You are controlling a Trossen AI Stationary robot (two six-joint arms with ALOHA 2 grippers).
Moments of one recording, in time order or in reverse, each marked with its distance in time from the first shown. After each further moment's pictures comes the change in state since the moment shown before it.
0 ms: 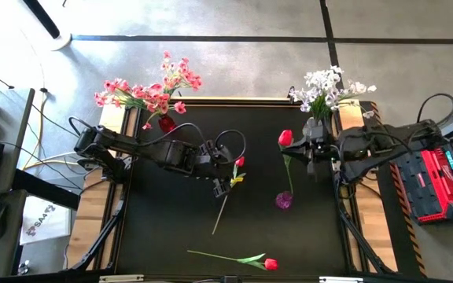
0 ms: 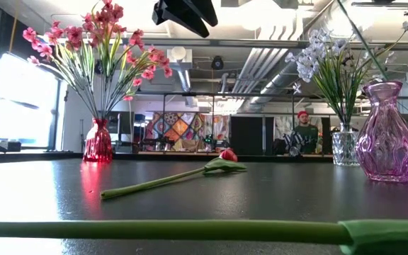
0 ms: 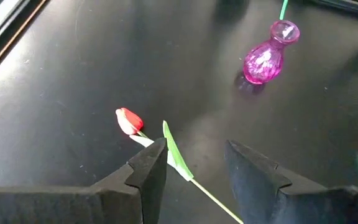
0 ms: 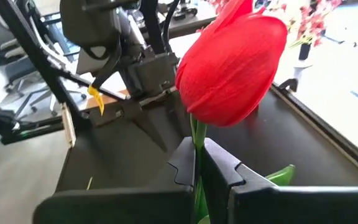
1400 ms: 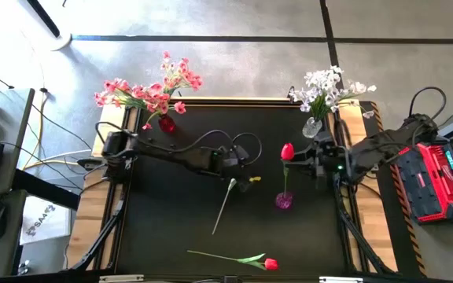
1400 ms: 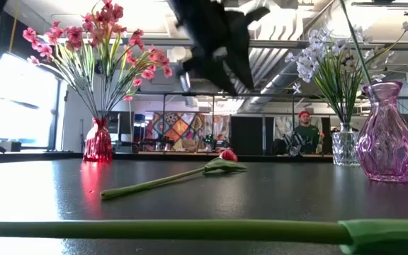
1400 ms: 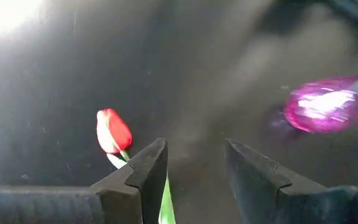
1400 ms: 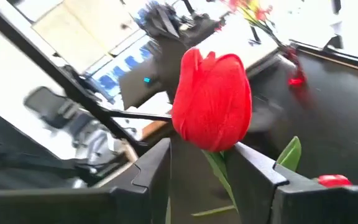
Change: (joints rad) left arm 0.088 0.255 0.000 0.213 -0.020 -0.239; right arm 0.208 -0.003 -0.004 0.064 0.147 0.417
